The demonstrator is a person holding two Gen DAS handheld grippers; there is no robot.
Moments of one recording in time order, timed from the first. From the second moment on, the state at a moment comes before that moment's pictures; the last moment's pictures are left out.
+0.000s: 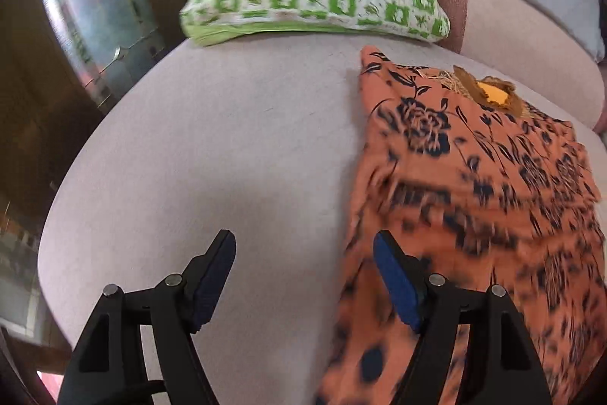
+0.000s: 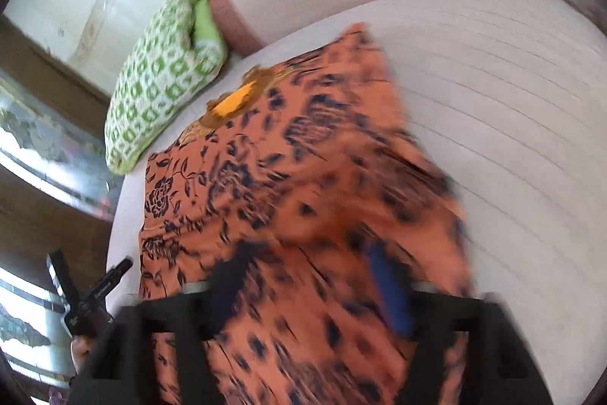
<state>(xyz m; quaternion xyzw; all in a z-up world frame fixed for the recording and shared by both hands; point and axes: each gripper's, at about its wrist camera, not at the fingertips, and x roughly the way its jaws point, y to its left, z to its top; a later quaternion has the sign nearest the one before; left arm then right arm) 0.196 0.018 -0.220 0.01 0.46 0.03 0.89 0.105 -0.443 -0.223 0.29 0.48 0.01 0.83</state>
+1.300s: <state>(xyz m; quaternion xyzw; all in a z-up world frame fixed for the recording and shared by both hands) 0.082 0.002 -0.260 -0.01 0.50 -0.07 0.86 0.005 -0.458 -0.276 0.26 0.53 0.06 0.81</state>
